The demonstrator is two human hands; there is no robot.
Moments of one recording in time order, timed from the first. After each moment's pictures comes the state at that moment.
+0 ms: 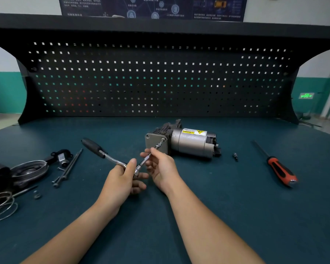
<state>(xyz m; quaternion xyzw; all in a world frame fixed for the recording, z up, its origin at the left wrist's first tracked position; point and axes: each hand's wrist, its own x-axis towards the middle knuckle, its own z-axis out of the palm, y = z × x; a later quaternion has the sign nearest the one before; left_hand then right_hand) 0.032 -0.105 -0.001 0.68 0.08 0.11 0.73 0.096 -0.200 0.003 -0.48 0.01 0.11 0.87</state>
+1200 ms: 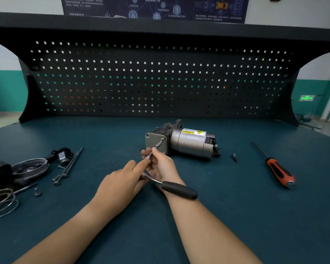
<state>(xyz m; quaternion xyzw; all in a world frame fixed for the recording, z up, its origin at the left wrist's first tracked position) 0.021 -0.095 0.001 0.95 -0.14 0.26 0.04 0.095 -0.198 0.002 -0.45 0.01 0.11 0.89</state>
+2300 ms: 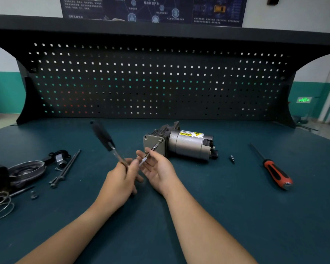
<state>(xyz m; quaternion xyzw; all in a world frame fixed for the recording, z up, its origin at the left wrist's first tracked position) 0.033 -0.103 -0.003 0.84 0.01 0.19 0.51 0.095 -0.204 0.004 -0.40 -0.01 0.17 0.90</state>
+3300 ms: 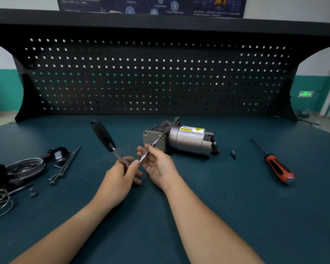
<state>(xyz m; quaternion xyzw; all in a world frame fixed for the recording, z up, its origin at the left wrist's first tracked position) 0.035 -0.099 -0.006 0.81 0.02 0.16 0.56 0.099 -0.203 0.001 -0.41 0.00 0.15 0.90</state>
